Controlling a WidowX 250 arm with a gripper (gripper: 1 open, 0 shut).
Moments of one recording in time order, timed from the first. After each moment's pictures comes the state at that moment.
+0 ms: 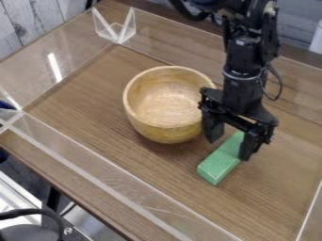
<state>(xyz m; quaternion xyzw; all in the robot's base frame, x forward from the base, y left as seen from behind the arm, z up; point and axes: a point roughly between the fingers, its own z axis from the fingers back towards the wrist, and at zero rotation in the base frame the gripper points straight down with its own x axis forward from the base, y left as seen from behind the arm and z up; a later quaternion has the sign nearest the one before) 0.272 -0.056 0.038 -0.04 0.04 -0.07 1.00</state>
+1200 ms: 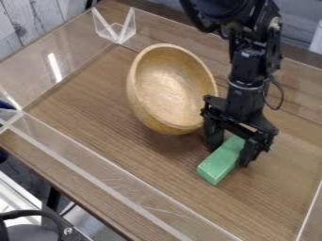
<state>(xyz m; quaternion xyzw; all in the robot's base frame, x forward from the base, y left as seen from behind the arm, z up) 0.277 -0.058 0.019 -0.04 0.06 -0.07 1.00</state>
